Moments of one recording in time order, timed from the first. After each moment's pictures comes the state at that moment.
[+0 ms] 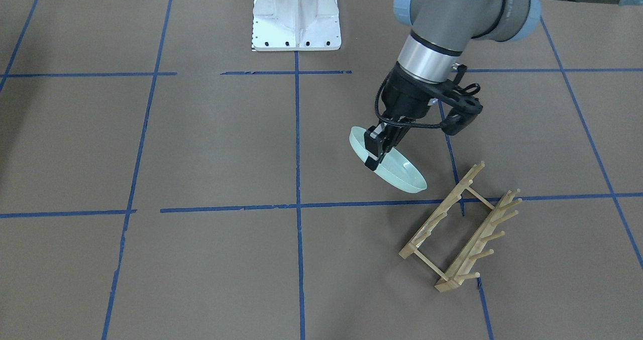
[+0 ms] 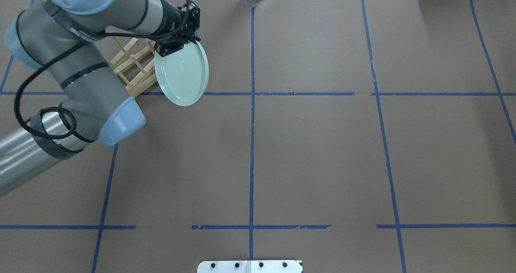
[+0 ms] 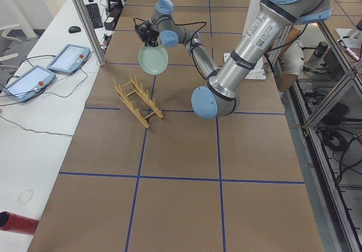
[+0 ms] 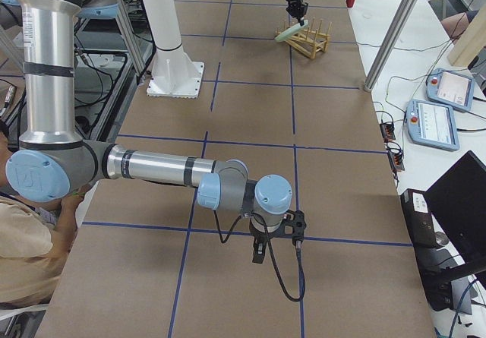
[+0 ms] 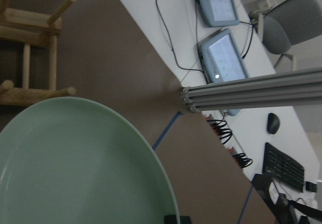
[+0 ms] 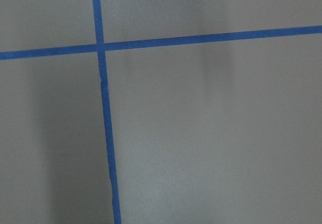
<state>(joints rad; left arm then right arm) -0.79 -2.28 -1.74 -1.74 -1.87 -1.83 1.62 -1.63 1.56 -1.62 2.32 -0.02</state>
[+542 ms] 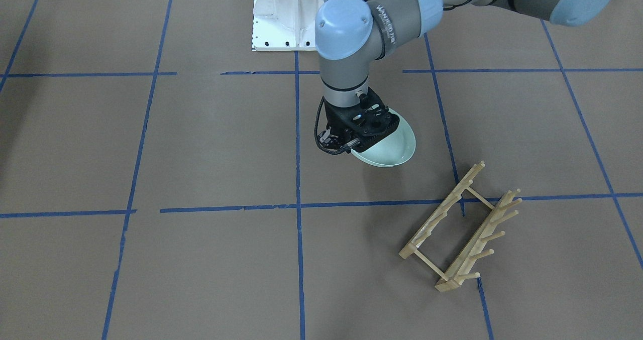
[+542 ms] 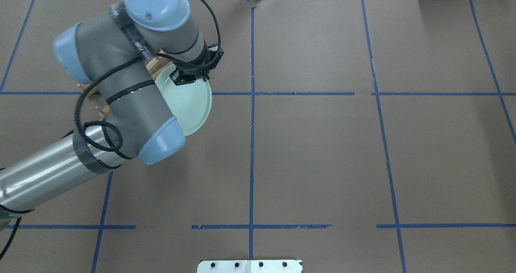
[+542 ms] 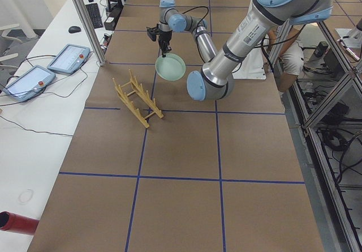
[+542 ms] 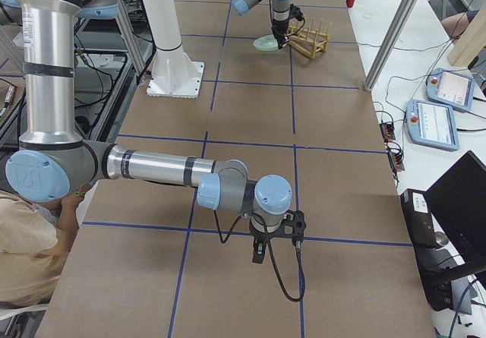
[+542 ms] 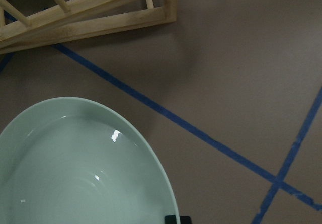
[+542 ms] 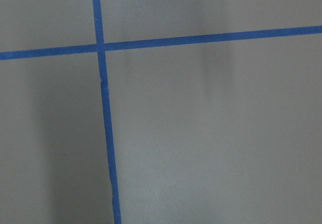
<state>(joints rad) -0.64 -2.50 -1.51 -1.24 -1.87 -1.58 1.62 -1.63 1.56 -1.62 2.32 -0.02</state>
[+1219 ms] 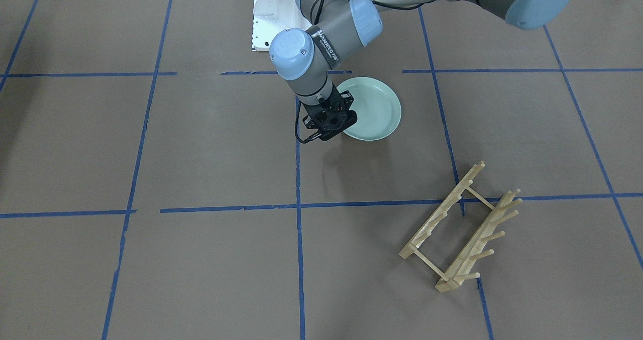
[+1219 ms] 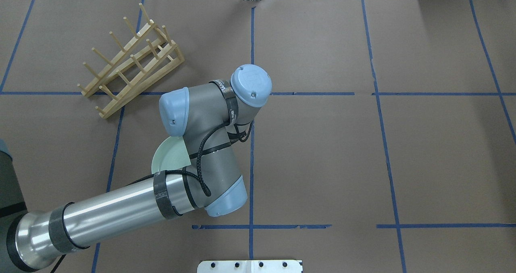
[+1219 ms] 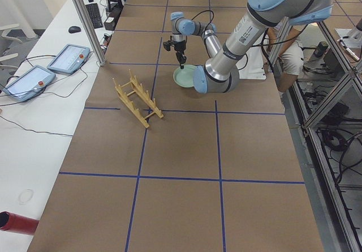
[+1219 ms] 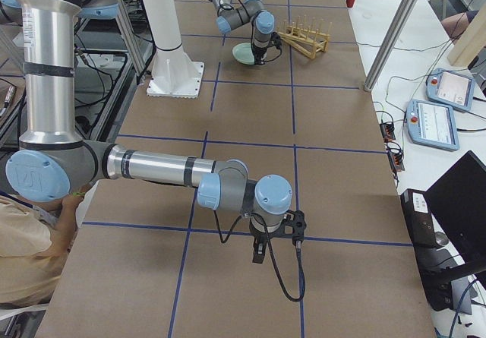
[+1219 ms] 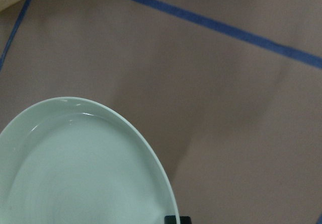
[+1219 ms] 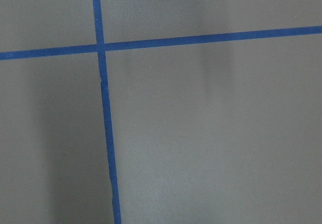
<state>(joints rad) -0.47 -2.49 -1.44 -1.16 -1.87 -1.53 1.62 -1.63 1.56 -1.62 2.32 -0.02</state>
